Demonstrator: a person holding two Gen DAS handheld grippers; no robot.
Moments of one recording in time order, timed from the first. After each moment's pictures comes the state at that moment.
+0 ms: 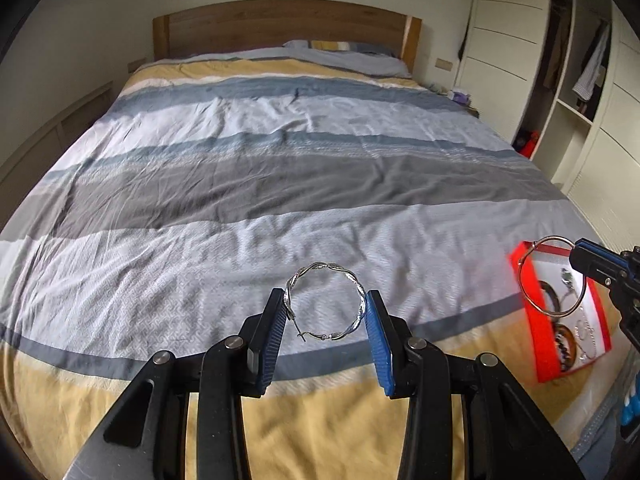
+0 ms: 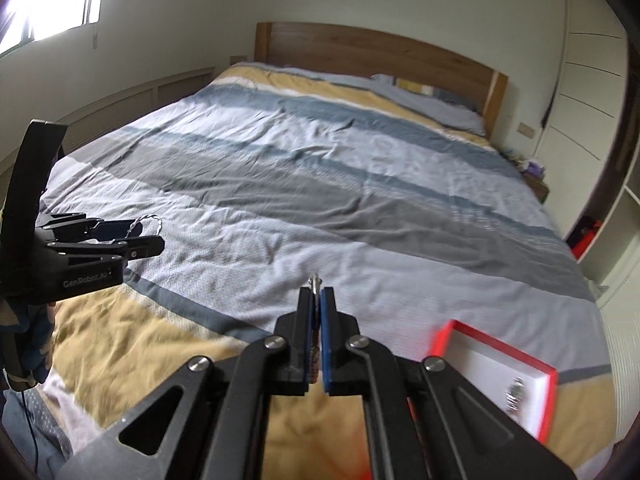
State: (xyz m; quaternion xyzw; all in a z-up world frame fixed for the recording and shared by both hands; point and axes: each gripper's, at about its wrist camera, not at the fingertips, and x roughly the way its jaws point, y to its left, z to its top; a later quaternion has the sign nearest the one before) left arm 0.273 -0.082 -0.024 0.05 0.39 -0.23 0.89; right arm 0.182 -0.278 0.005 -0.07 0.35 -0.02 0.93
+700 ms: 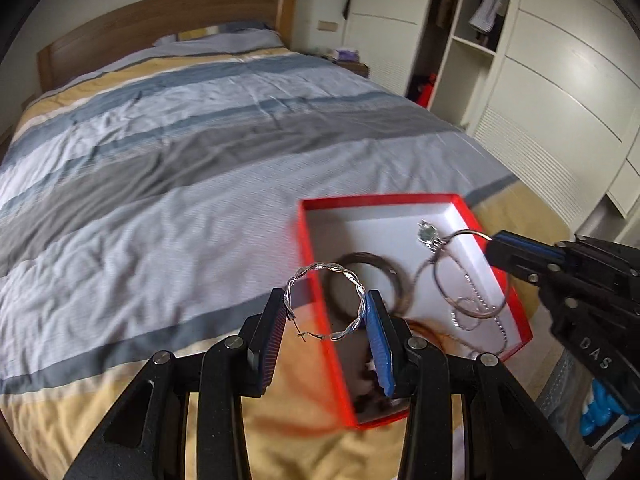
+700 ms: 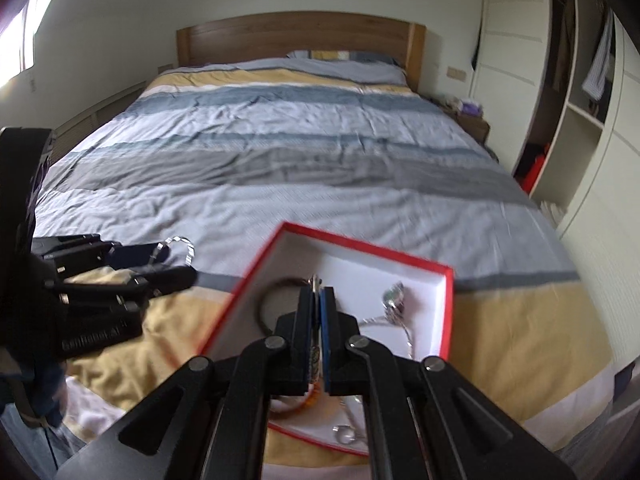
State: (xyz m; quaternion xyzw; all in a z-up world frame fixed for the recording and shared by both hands) left arm 0.184 -0.322 -0.051 0.11 0.41 -0.38 0.82; right arm 0.097 -0.455 -0.030 0.02 0.38 -0.10 0.92
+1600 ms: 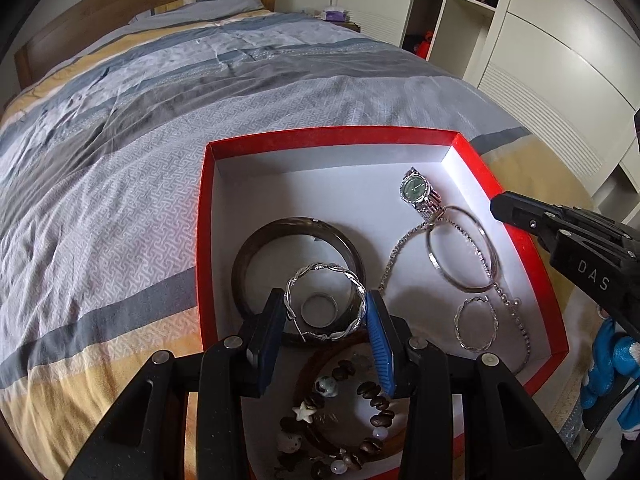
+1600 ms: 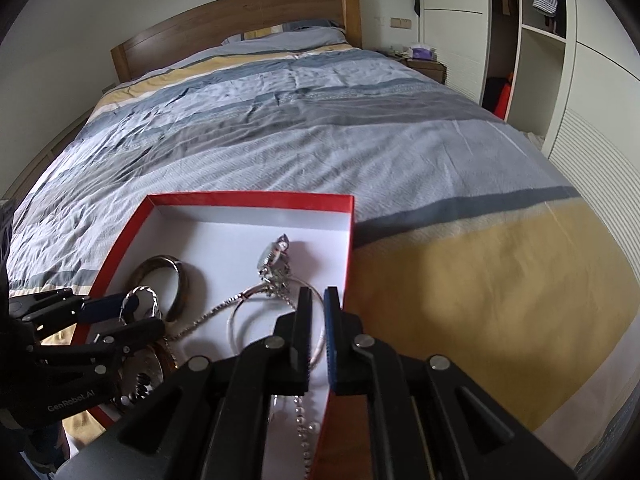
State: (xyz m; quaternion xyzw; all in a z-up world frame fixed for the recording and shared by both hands) left arm 0.177 -0.396 -0.117 0.14 0.45 -0.37 0.80; right arm 0.094 -0.561 -0.097 0.11 0.39 -0.15 0.90
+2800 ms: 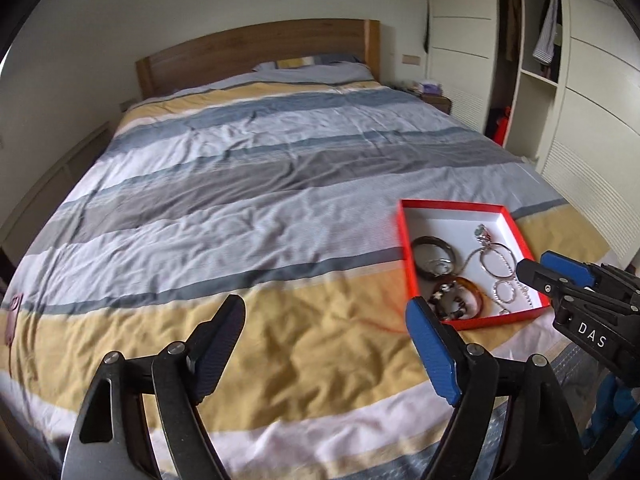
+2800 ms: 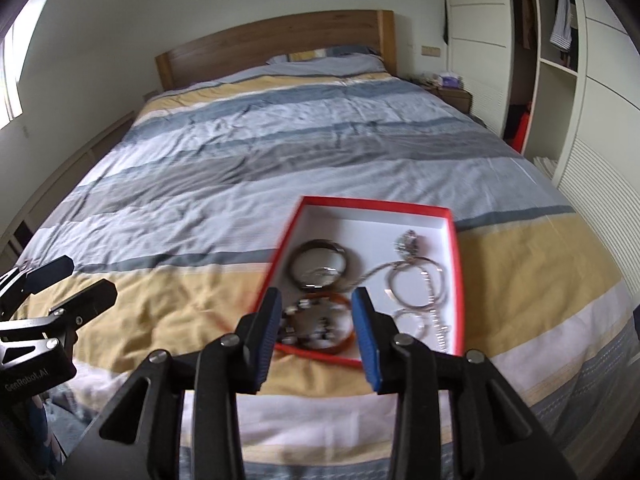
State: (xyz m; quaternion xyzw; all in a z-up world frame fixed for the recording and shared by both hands) left arm 0.086 -0.192 0.017 0.10 0.35 -0.21 0.91; right arm 0.030 -0.395 -0.005 0.09 0.36 -0.10 0.92
